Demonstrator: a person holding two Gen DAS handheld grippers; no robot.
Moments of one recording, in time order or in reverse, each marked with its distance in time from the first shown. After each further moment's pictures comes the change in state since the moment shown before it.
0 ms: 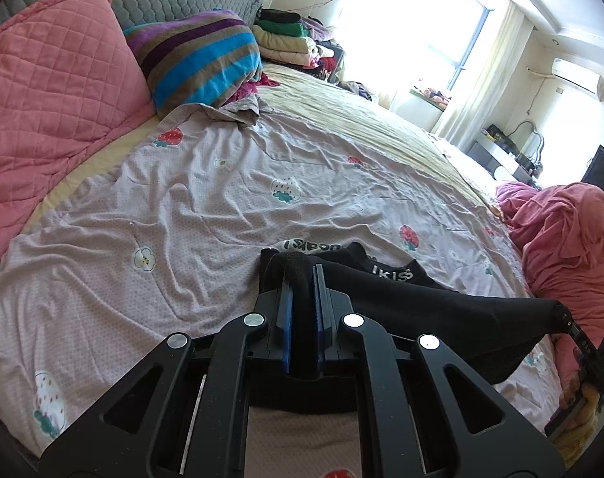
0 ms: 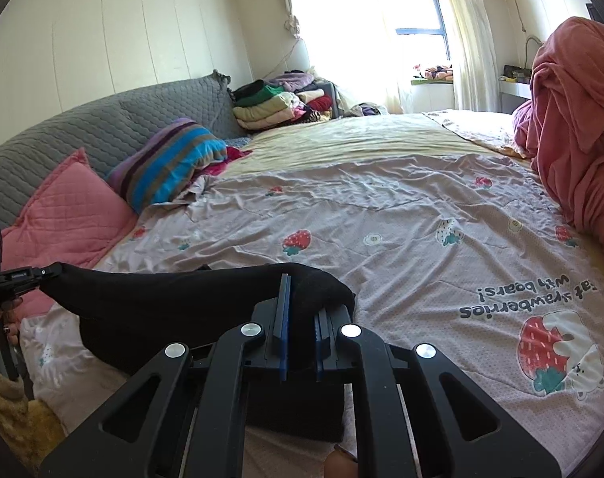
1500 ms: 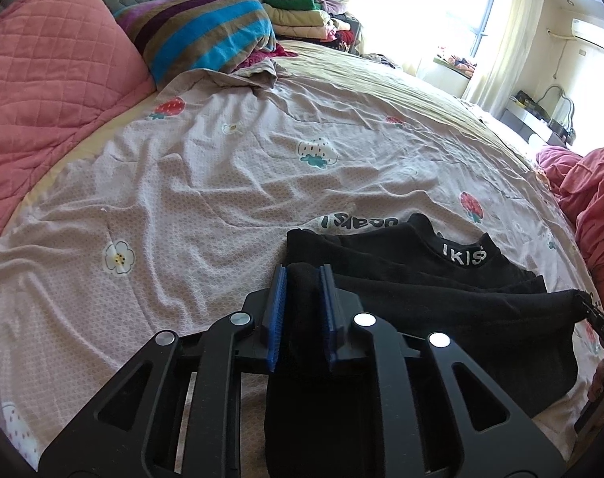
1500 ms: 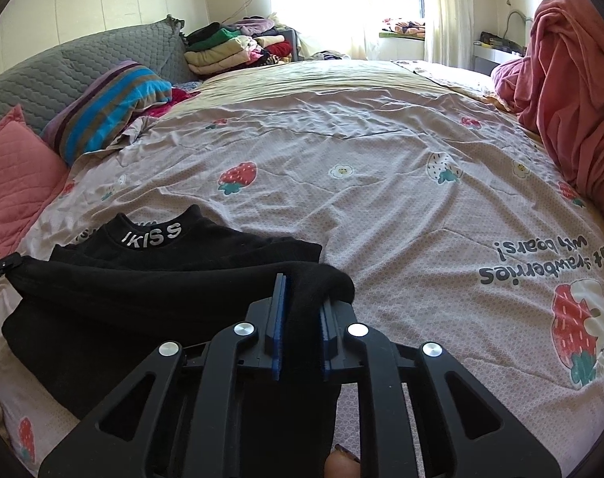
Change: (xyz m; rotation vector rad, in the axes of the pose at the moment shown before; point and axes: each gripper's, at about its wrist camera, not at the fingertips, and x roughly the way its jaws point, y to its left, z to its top) left arm 0.103 0.012 -0.018 0.073 0.059 0.128; right arm 0.118 -0.020 -0.038 0.010 0.187 -0.174
